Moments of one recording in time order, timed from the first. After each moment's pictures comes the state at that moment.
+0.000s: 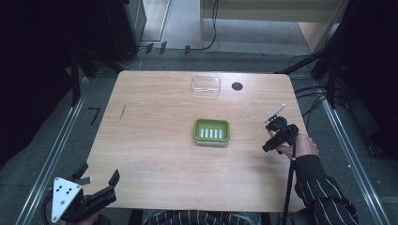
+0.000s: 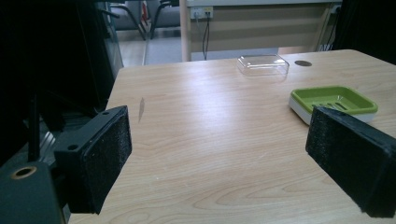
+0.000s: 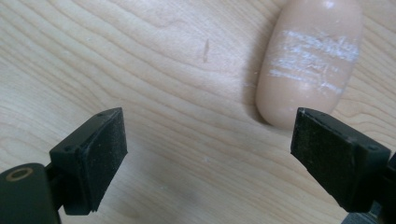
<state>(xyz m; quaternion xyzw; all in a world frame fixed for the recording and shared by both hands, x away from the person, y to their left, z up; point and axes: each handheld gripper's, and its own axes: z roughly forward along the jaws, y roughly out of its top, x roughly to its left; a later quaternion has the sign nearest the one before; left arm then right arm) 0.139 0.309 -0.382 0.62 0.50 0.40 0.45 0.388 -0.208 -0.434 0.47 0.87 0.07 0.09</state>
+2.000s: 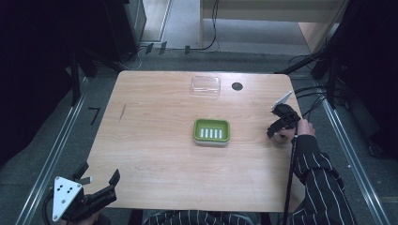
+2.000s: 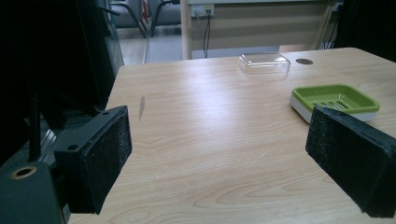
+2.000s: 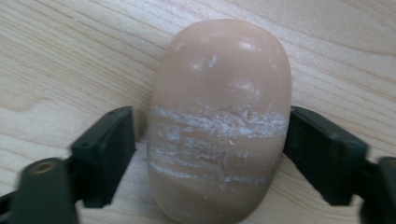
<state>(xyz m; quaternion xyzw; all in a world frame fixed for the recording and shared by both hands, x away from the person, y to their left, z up) 0.141 0.309 -0.382 0.62 0.51 0.40 0.45 0.469 -0.249 -0.473 0.54 0.84 0.06 0.02</state>
